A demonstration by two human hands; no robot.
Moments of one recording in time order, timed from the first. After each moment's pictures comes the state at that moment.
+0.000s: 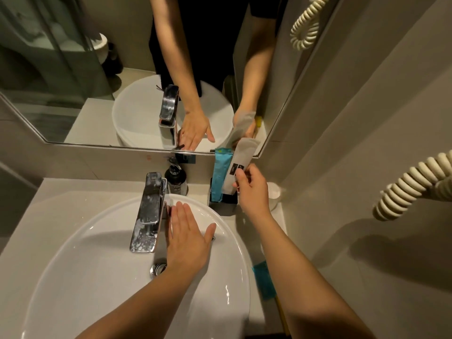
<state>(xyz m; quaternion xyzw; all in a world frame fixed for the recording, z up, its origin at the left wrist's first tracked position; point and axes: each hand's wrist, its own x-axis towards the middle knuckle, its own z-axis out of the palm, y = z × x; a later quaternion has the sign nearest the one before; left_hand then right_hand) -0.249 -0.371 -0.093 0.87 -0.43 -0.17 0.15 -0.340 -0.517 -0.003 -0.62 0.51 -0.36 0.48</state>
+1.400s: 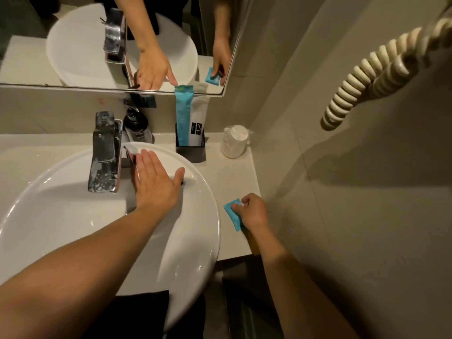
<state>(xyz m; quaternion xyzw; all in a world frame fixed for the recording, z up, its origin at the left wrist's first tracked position) -0.250 -0.370 -0.099 0.87 -0.44 -0.19 0.12 -0.496 -0.413 -0.098 -0.56 0.72 -0.06 0.39</state>
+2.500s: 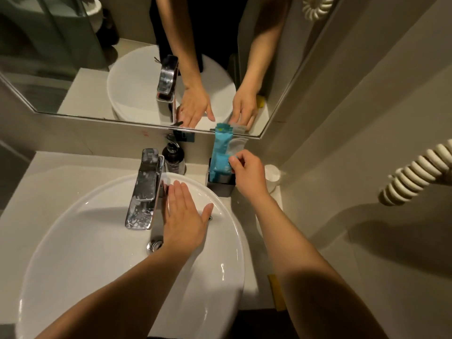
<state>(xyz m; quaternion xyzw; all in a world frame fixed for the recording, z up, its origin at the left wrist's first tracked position) -0.249 -0.371 -0.092 0.87 -0.43 -0.18 0.15 -0.338 -0.526 -0.011 -0.71 0.53 -0.25 0.40</state>
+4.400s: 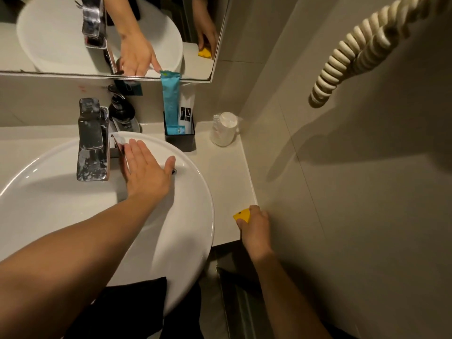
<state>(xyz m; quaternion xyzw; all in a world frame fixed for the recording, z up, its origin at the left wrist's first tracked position) -0.246 -0.369 -0.099 0.86 -0.44 -0.21 0.14 -0.525 -0.333 -0.091 -0.57 0.77 -0.02 0.31</state>
